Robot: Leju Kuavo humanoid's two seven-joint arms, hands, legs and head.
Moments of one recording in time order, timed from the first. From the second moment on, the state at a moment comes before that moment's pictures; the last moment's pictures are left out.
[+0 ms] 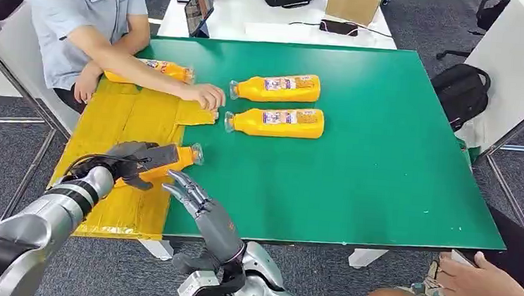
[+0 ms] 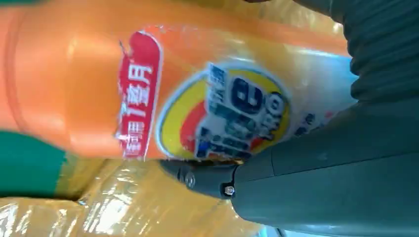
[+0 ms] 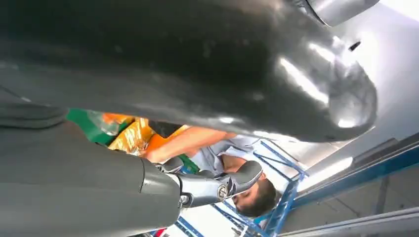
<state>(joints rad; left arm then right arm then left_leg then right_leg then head) -0.85 0.05 -0.34 -0.30 -0.95 -0.05 -0.19 -0.30 0.22 0.82 -1.03 0.26 -0.43 -0.66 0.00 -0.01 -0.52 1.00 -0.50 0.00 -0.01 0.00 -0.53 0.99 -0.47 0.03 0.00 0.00</state>
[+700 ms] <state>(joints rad) -0.83 0.04 -0.13 -0.31 -0.65 -0.12 -0.36 -0.32 0.21 0.86 -1.04 0.24 -0.48 -0.66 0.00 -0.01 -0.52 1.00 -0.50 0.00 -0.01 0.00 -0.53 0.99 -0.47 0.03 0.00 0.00</state>
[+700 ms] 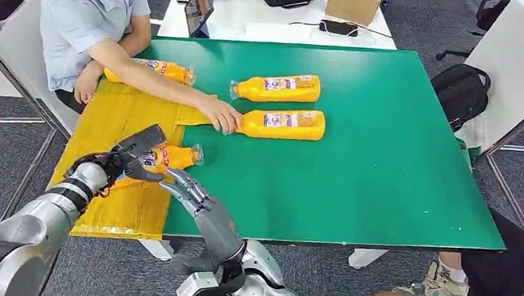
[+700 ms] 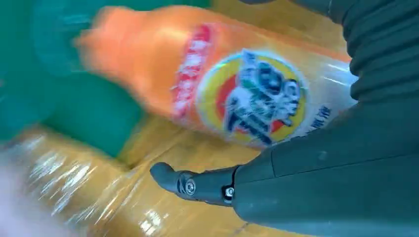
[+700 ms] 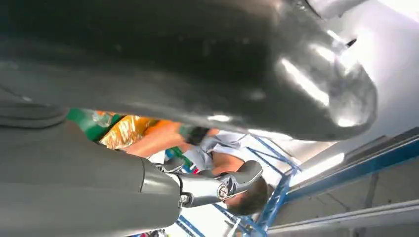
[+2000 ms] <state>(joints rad) 0.05 -0.23 -0.06 -1.70 -0.04 0.33 -0.66 -0.22 0.09 0.26 -1.02 0.97 -0.70 -0.32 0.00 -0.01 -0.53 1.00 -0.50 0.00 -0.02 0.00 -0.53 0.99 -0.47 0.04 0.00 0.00</state>
